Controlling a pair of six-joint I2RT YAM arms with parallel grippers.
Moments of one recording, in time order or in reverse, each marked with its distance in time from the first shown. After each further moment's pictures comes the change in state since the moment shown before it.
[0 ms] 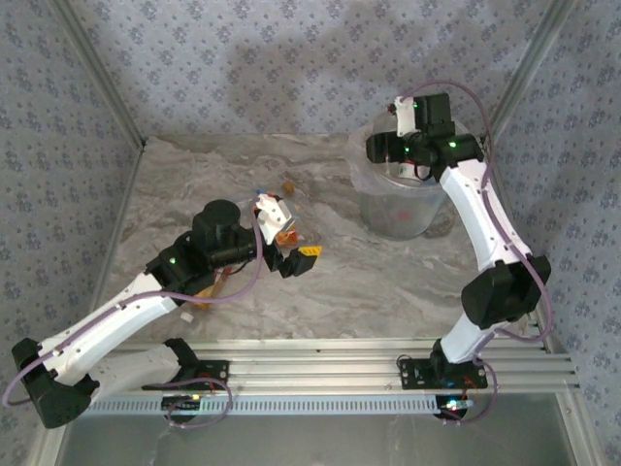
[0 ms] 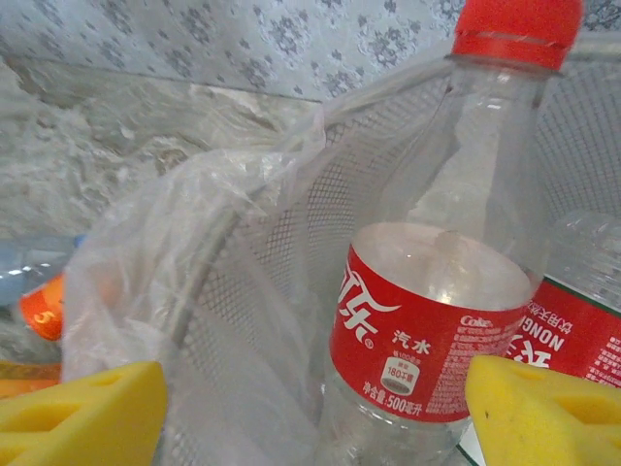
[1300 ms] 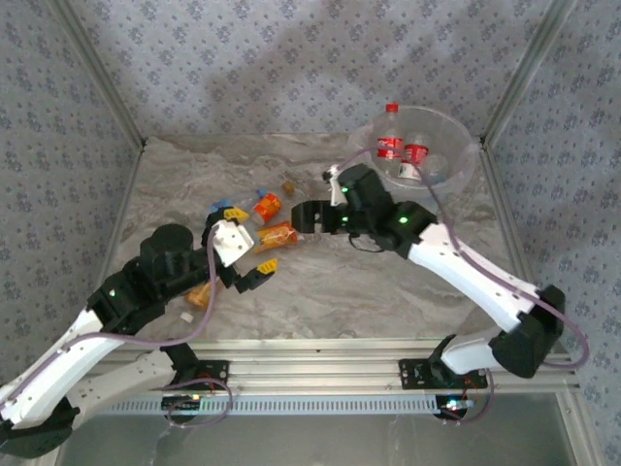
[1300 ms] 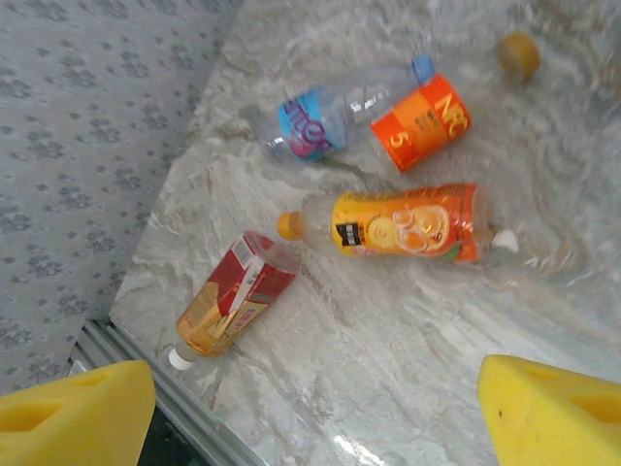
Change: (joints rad) left arm -0.008 -0.284 0.003 -0.345 -0.263 0.249; right arm 0.577 -0.233 -0.428 0.219 0.023 0.604
